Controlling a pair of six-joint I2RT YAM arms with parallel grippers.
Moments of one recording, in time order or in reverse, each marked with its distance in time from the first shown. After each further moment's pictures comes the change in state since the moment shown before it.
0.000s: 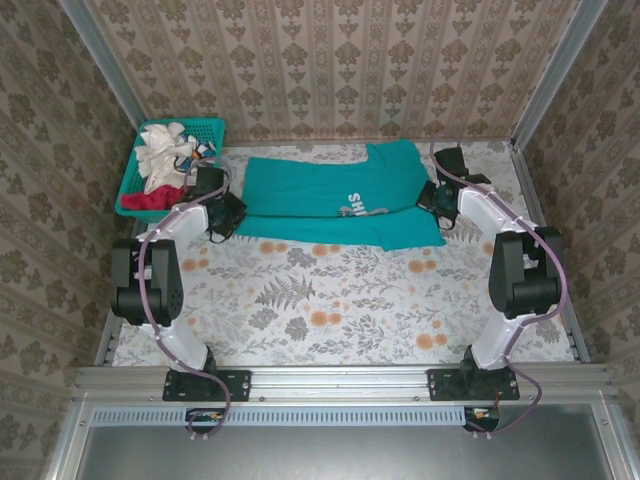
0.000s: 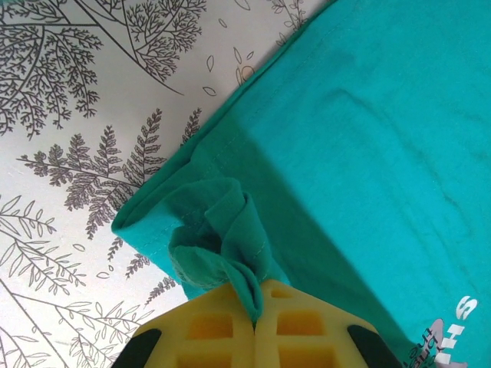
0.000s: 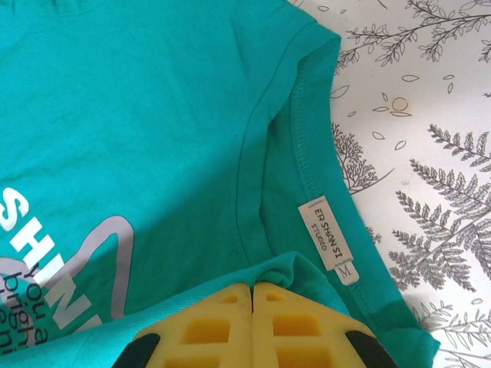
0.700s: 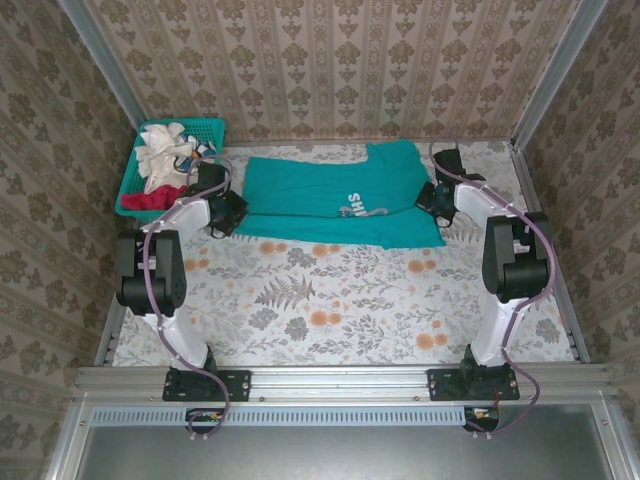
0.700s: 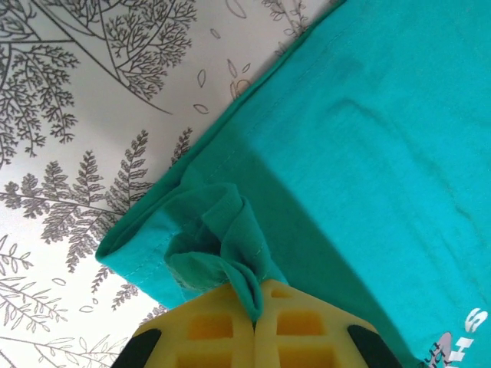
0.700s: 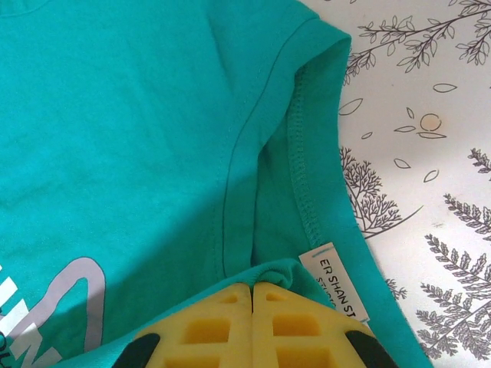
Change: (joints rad) left arm 0.007 0.077 0.066 -0.012 0.011 0.015; right arm -0.027 0.123 0.039 0.054 -0.034 0.008
